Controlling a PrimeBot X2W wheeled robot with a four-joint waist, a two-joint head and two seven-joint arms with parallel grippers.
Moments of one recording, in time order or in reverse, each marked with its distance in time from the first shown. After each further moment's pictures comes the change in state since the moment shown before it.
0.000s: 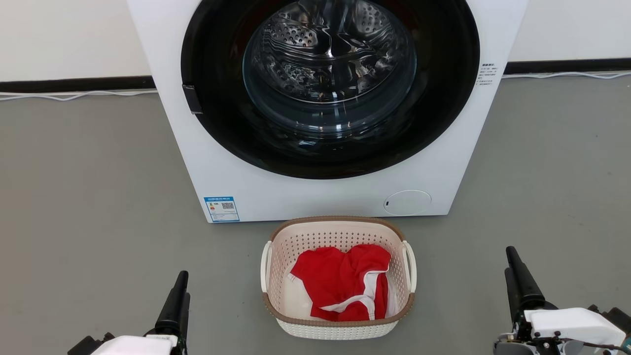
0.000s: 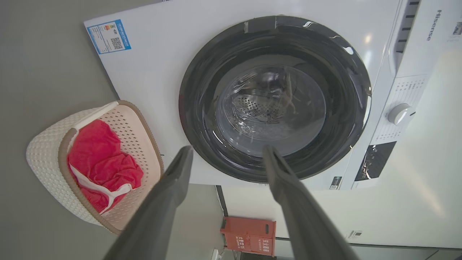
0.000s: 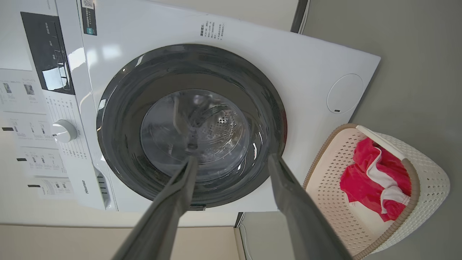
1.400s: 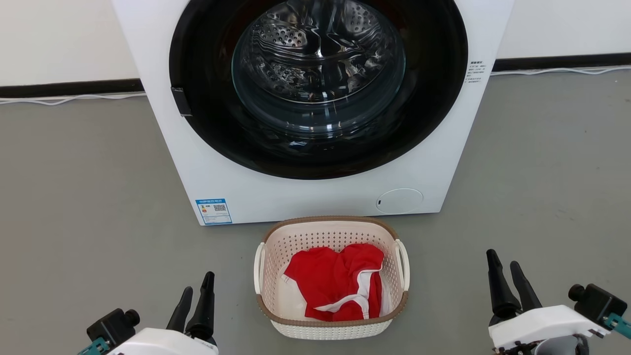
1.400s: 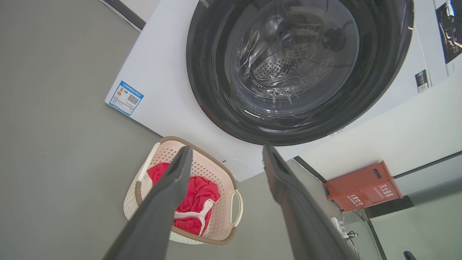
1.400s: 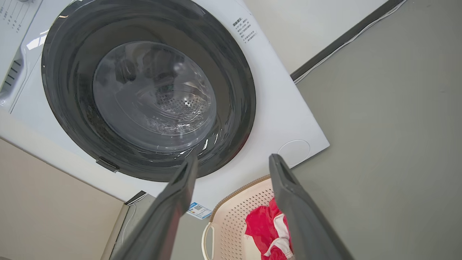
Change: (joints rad) left arm -0.001 0.004 -0.067 -0.008 0.638 0.009 -0.116; right arm -0.007 -0.019 0.044 0.032 -0.671 0.001 -0.114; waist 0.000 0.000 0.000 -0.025
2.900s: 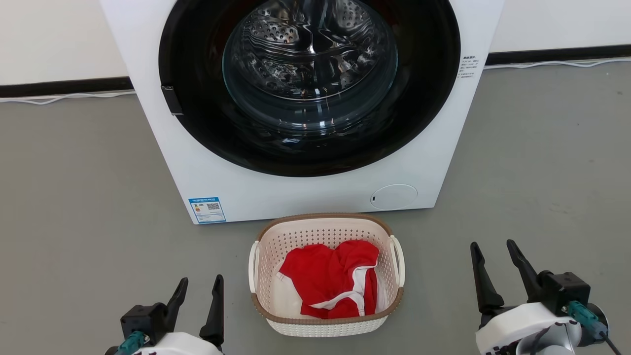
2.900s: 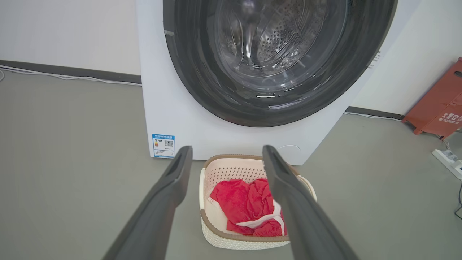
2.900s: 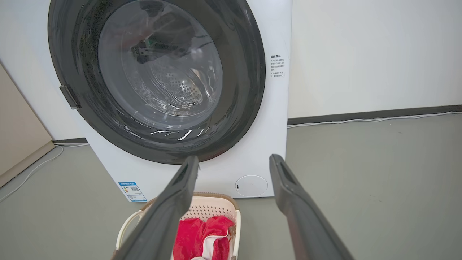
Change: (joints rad) left arm -0.003 0.006 -0.012 0.019 0.574 0.027 -0.125; right arm -0.039 -0.010 0.009 0.035 -0.578 0.000 -0.129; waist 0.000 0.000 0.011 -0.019
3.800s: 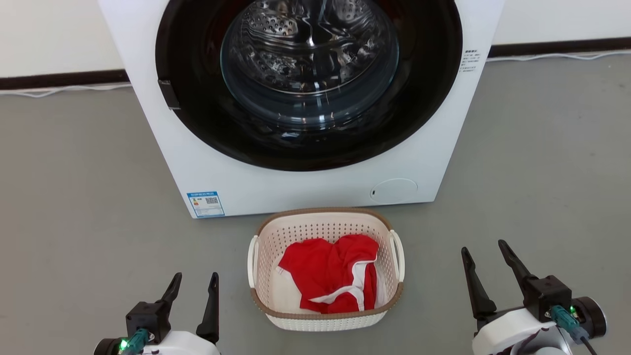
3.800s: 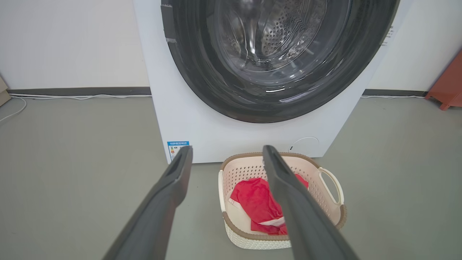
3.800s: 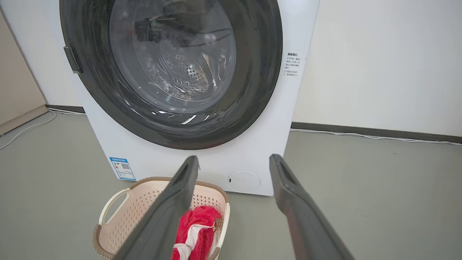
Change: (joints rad) left arm -0.021 0.001 0.031 0.033 0.160 0.008 -0.045; right arm -0.001 -0.004 0.009 0.016 -0.174 0.001 -0.042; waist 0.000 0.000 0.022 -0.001
